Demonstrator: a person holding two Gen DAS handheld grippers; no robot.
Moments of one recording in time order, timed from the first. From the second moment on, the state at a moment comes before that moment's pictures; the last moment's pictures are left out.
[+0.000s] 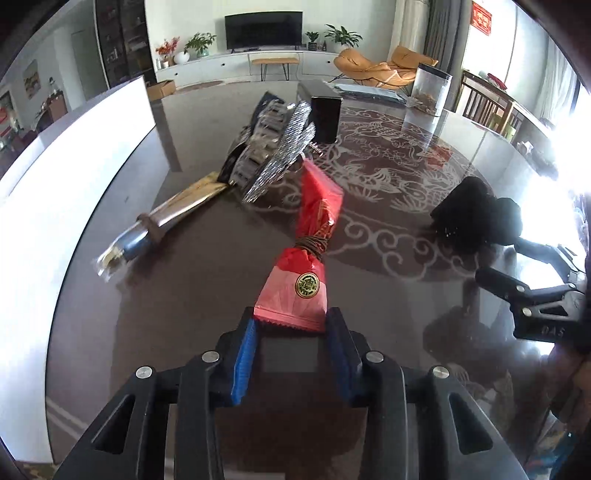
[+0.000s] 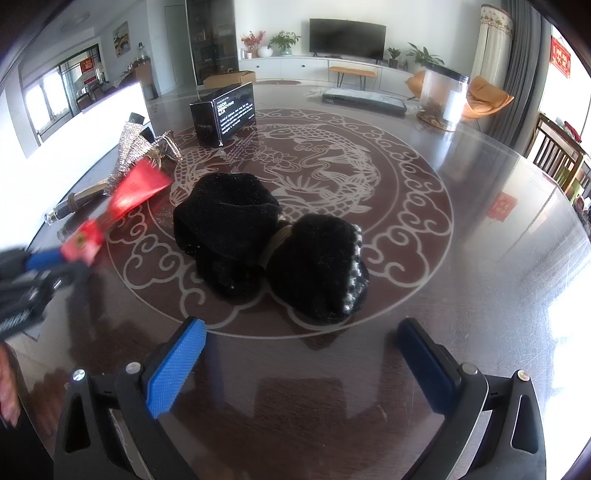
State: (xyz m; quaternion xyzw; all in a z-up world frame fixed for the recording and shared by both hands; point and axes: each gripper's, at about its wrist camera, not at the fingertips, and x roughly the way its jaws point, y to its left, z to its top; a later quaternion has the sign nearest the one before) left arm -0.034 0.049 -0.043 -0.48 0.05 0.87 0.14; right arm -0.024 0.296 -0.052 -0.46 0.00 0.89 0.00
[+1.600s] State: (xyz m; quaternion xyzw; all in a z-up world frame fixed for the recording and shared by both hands) left arm -0.070 0.087 -0.055 -0.47 0.09 0.86 0.17; right arm -0.023 0.296 -0.051 -0.46 0.00 0.89 0.00
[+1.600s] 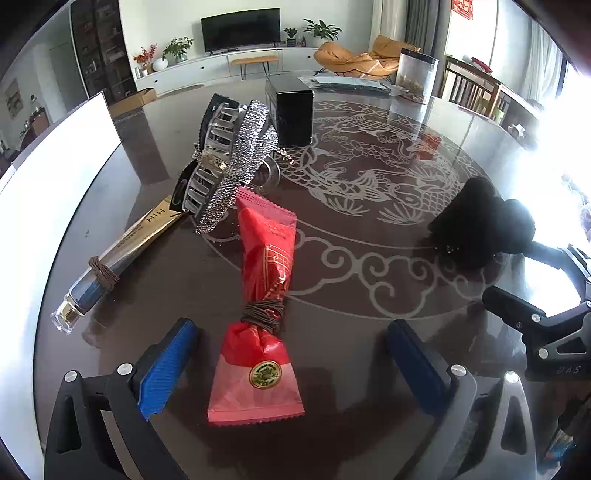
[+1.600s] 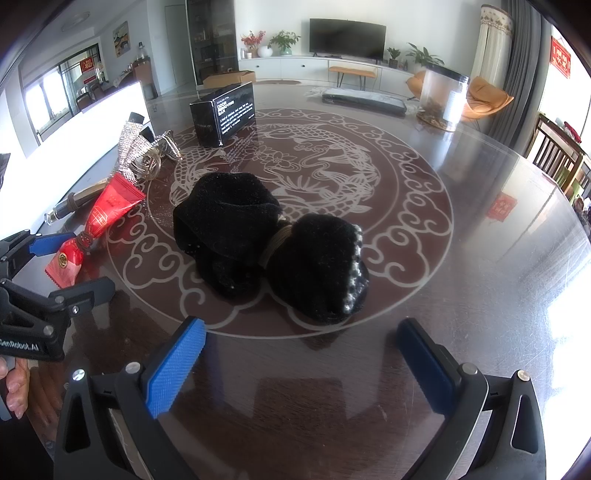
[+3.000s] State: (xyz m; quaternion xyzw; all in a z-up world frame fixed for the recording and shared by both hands) left arm -0.015 -0.037 -0.010 -0.40 -0.15 0.89 0.12; right arm -0.024 0.296 -0.051 -0.46 0.00 0.89 0.00
